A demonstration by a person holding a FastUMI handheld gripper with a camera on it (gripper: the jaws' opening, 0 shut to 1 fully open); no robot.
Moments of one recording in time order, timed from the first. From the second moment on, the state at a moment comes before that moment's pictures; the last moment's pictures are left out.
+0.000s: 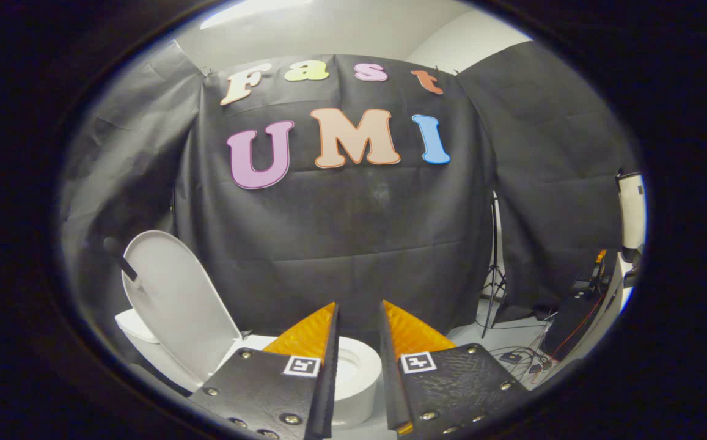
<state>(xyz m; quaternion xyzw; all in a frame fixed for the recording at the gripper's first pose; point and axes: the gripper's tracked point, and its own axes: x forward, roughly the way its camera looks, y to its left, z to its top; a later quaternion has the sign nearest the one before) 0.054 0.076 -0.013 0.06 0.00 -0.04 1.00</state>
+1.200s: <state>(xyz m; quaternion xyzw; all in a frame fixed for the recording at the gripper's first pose) 0.082 0.040 -0.045 0.07 0.06 0.00 1.00</state>
